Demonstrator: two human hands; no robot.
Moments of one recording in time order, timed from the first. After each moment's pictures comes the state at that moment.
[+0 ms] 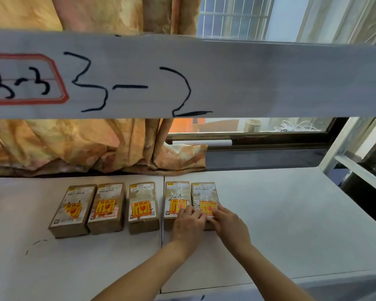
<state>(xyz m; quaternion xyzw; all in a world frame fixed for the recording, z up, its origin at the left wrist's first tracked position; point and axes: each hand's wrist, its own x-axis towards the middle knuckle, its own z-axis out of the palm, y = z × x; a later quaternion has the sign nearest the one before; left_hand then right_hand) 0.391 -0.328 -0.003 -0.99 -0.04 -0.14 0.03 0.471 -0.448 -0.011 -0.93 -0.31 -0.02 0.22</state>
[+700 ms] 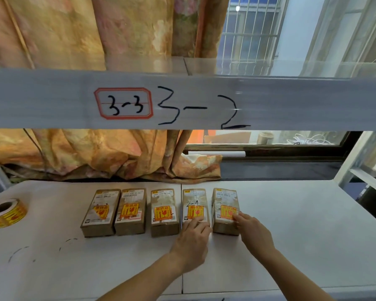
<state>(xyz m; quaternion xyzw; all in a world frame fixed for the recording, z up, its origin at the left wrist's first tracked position) 0.333 -0.302 0.013 -0.99 0.01 -0.12 -0.08 0.466 -0.459 0.010 -0.94 -0.32 -0.04 0.10</state>
